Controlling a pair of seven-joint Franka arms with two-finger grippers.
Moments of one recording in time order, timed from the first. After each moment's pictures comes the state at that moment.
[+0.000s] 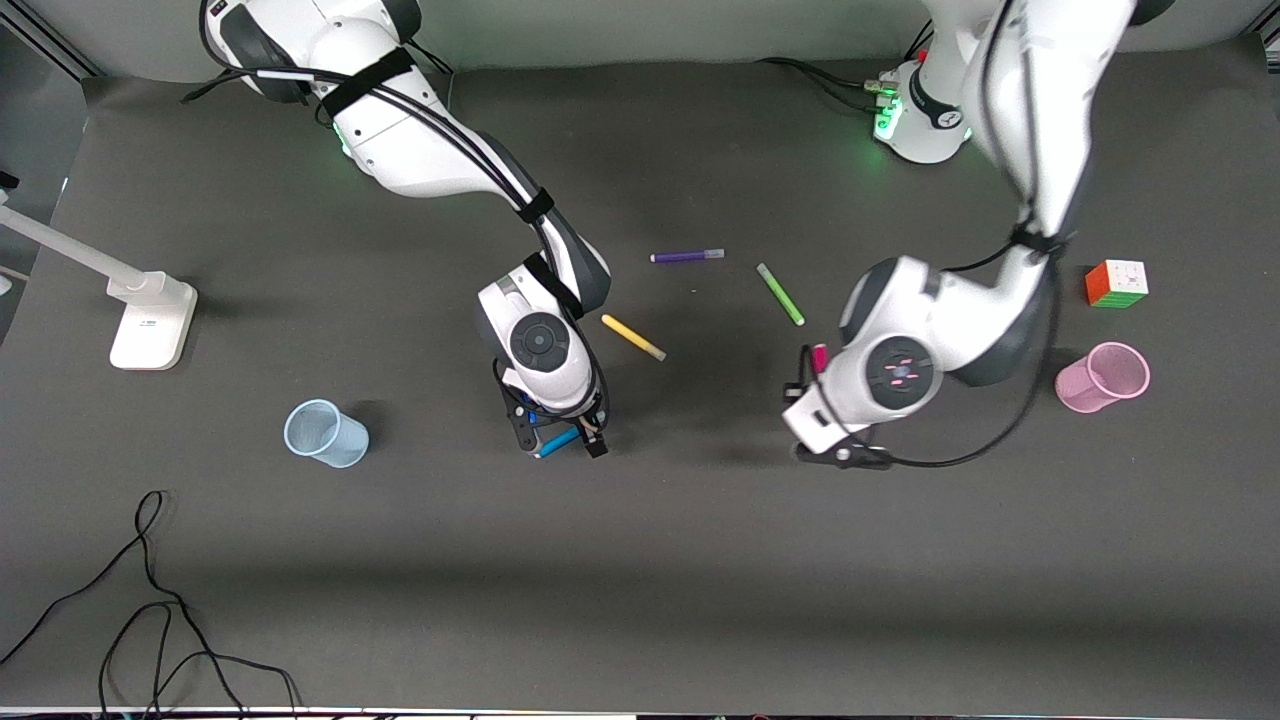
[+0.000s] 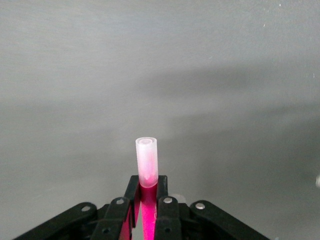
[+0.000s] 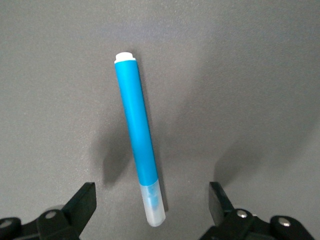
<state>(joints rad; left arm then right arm) -0.24 0.51 -0.17 -1.63 0.01 1.94 -0.24 0.64 0.81 -0.04 -1.56 0.05 2.39 1.79</state>
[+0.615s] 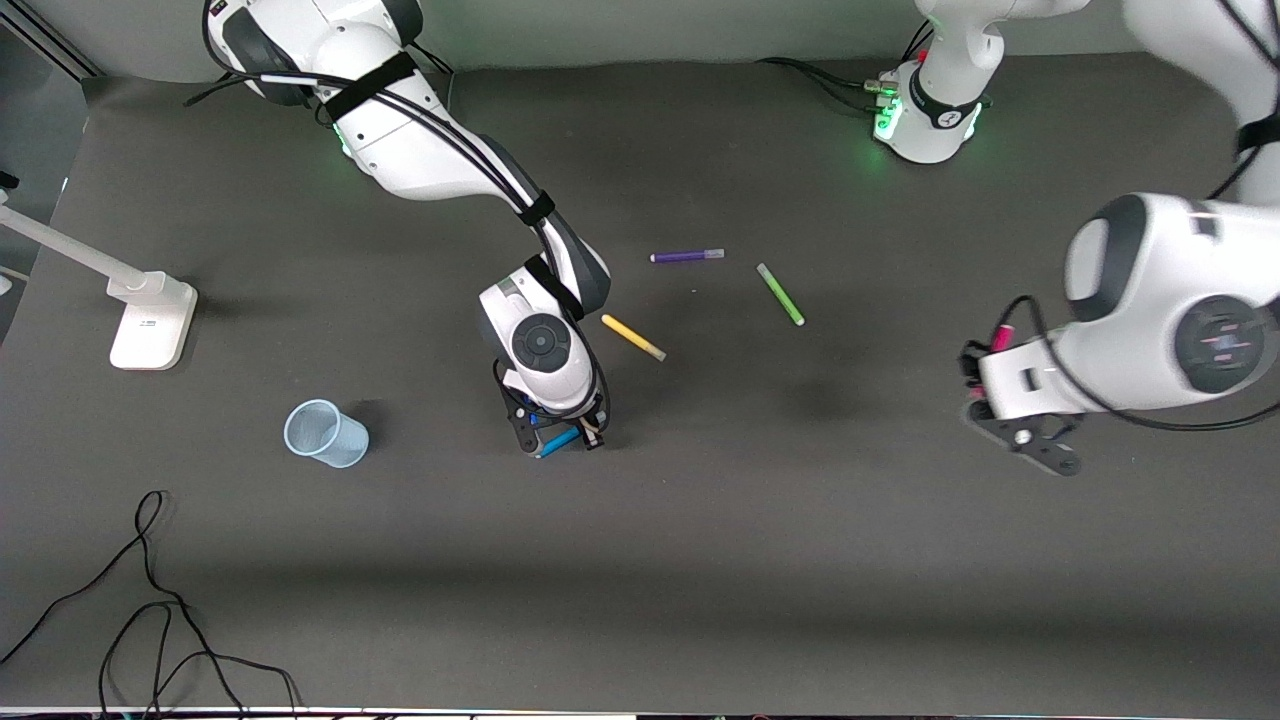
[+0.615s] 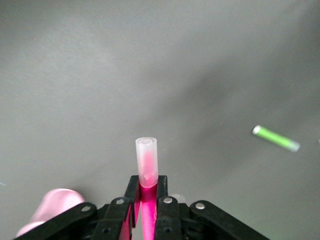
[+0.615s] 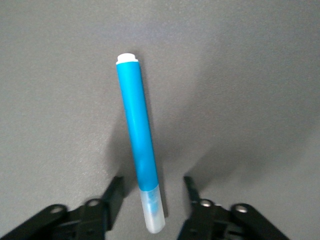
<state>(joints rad) 0.04 0.33 -0.17 -1.59 0.01 1.72 0.56 0.64 0.81 -0.04 -1.56 0.04 2.39 1.77</state>
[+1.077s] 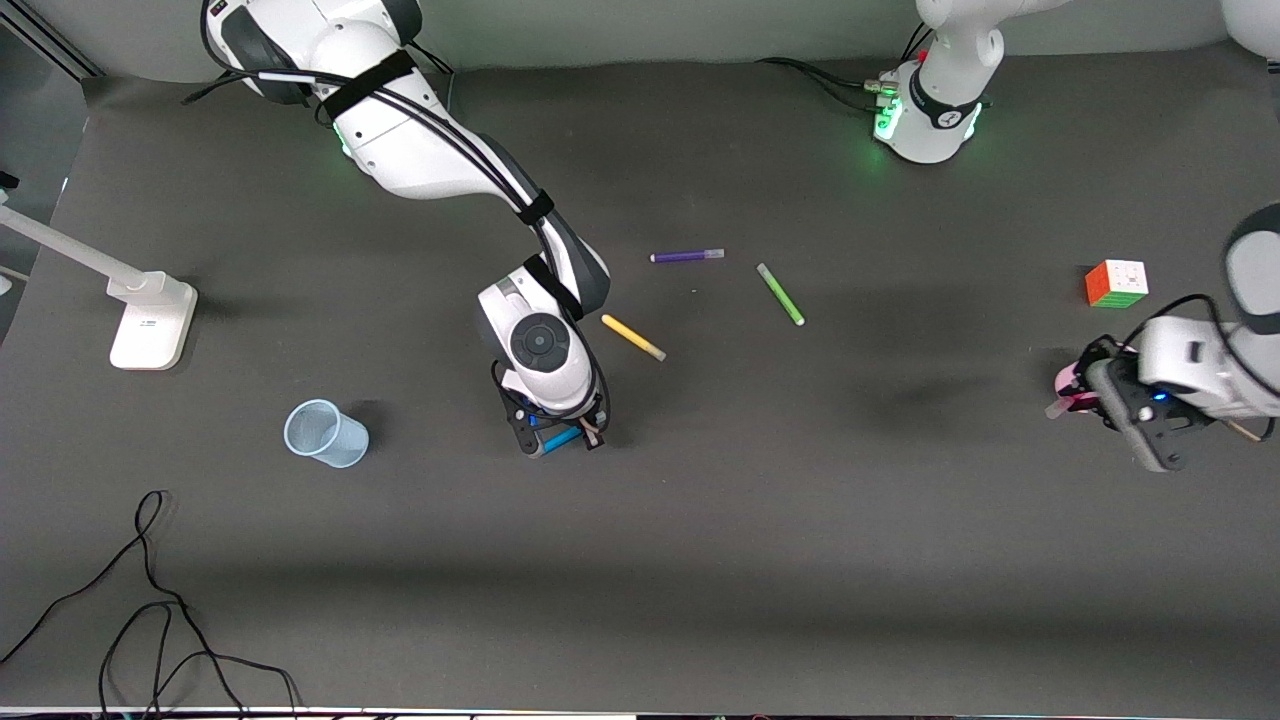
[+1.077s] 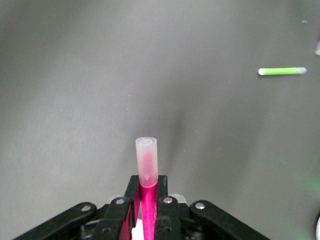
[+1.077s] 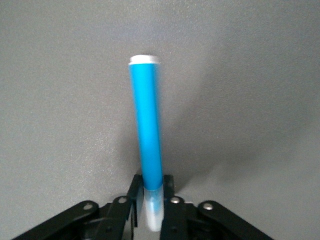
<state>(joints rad) 0.29 0.34 -0.17 -1.64 -0.19 1.79 1.33 0.64 0.81 -0.04 -1.56 0.04 2.39 1.75</state>
